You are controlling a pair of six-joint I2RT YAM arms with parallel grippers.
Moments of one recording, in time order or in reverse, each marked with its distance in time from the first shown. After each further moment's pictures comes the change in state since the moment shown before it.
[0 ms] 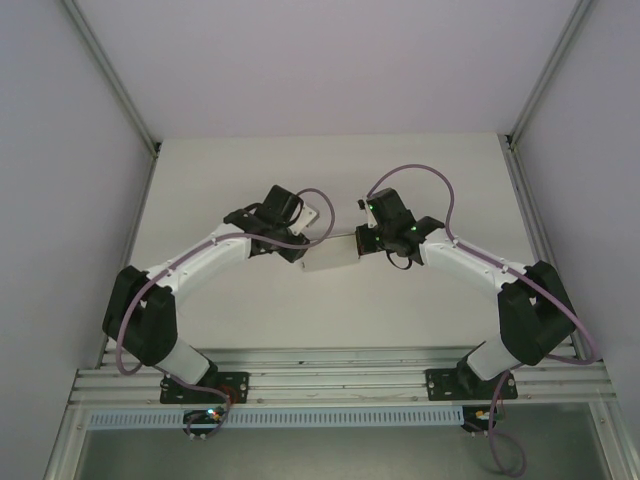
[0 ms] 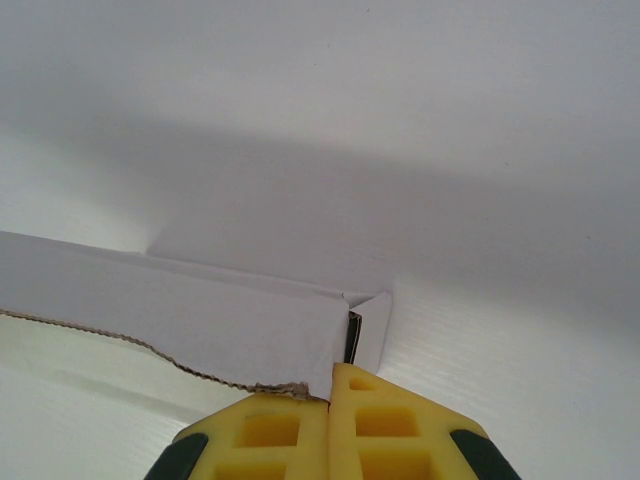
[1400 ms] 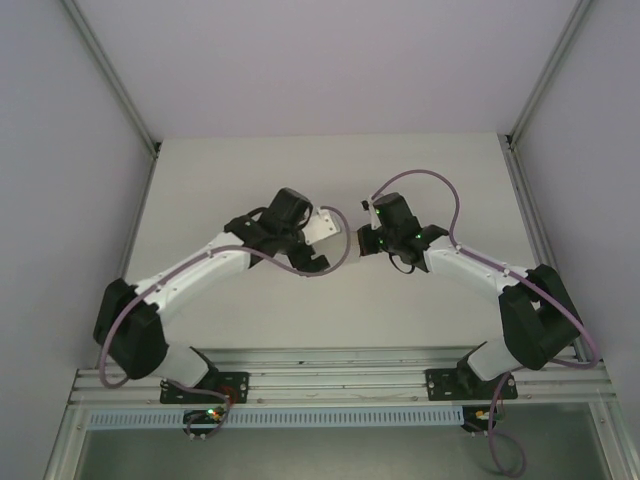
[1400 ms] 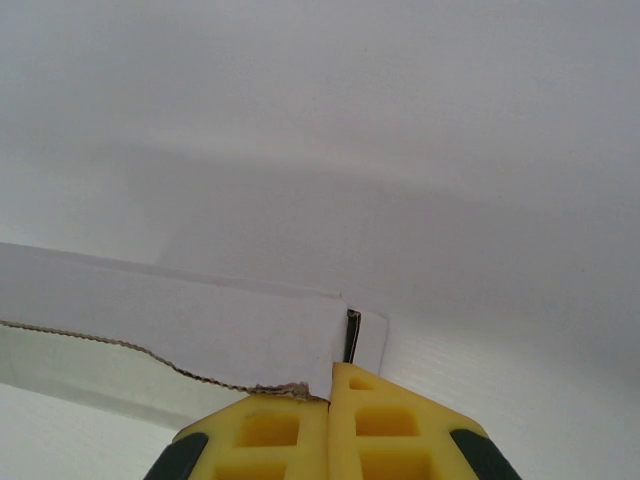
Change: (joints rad) left arm -0.096 -0.107 -0.010 0.066 0.019 0.328; right arm -0.019 -0.031 -0.097 0.154 -0.004 -0.018
